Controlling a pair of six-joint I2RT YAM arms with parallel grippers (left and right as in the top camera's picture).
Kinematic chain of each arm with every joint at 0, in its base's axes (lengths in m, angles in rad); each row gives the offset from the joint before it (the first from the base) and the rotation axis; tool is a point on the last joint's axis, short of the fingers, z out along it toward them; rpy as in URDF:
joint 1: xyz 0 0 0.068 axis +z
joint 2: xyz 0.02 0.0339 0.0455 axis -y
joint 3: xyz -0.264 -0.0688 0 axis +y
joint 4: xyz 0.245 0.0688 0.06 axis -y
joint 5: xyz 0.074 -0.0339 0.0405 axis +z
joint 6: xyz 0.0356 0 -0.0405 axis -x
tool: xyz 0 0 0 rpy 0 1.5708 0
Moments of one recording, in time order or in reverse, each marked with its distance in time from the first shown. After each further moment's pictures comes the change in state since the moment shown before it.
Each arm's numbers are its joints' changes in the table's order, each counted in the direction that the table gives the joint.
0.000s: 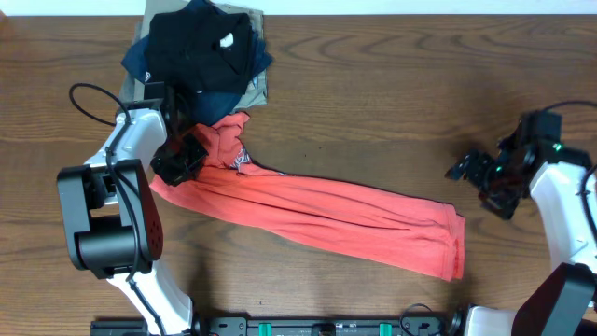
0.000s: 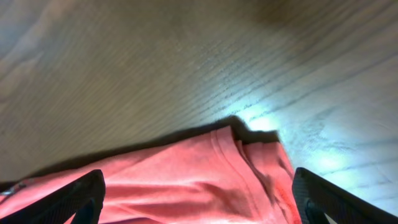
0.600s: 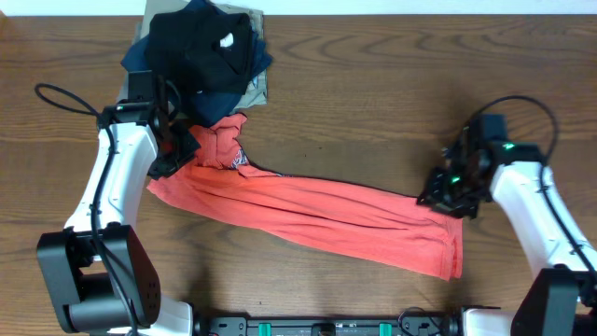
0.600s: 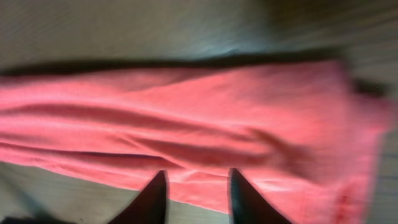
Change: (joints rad) left arm -0.029 0.282 0.026 -0.035 0.078 0.002; right arm 0.259 0.000 0.075 -0.039 0.074 0.087
